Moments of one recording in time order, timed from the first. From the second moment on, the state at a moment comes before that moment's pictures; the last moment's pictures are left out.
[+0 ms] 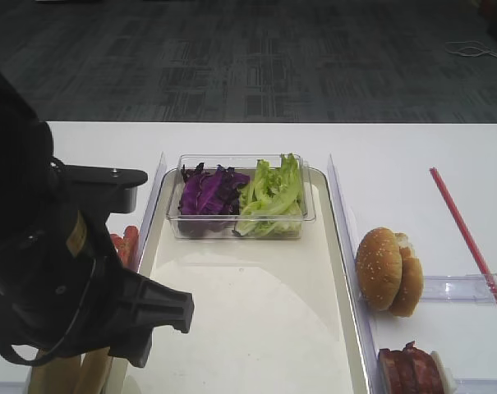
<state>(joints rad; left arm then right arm) -0.83 1.38 -0.89 0.10 1.02 -0.78 0.04 -0.02 -0.48 0.17 1.12 -0.04</state>
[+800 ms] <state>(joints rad) -0.86 1.52 -0.89 0.18 1.02 -0.86 0.04 -0.02 -0.48 0.17 1.12 -0.04</state>
